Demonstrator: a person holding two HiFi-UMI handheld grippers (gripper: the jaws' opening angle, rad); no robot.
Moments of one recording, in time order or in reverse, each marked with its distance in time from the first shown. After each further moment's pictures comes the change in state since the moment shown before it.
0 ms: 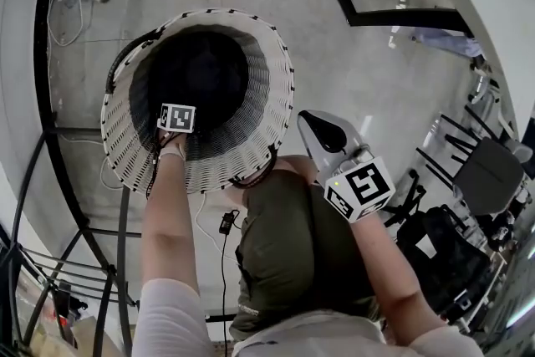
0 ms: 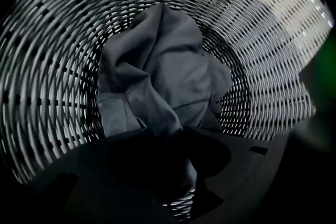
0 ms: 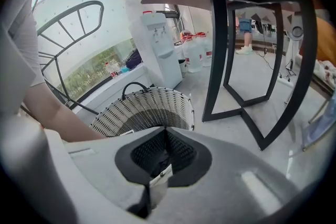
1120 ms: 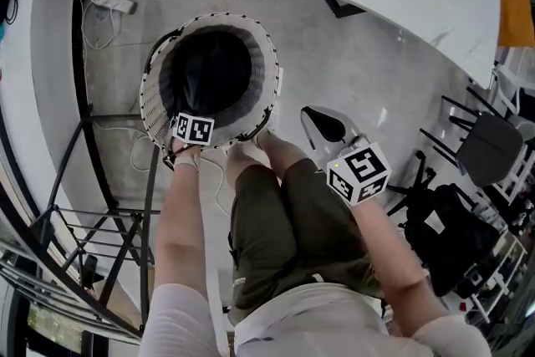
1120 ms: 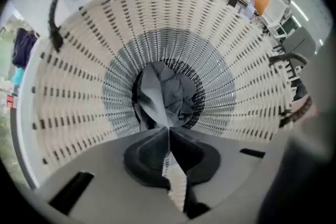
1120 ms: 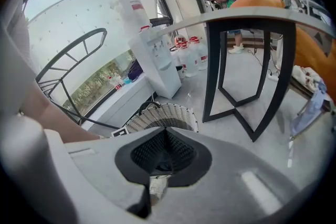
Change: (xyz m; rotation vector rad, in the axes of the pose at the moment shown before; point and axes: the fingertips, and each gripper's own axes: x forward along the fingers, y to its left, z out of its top) left arm -0.199 -0.037 -0.020 0.167 -0.010 0.129; right arm -0.125 0.052 0.064 0.124 -0.005 -0.023
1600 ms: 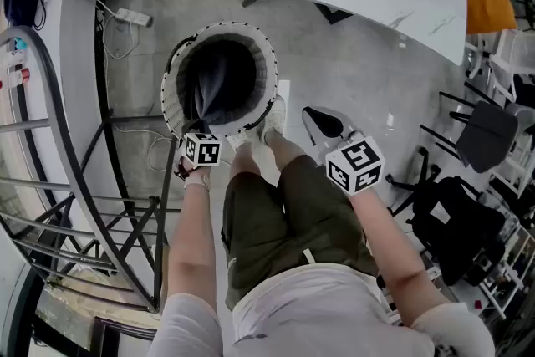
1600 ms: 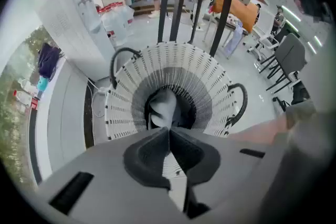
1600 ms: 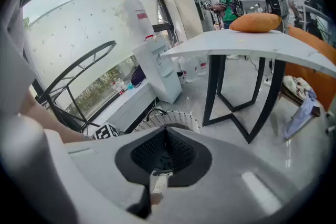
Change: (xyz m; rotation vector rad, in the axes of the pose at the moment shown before) left arm -0.143 -0.012 -0.013 -0.019 -0.183 0.069; right arm -0.068 0.043 0.026 0.001 -0.024 -0.021
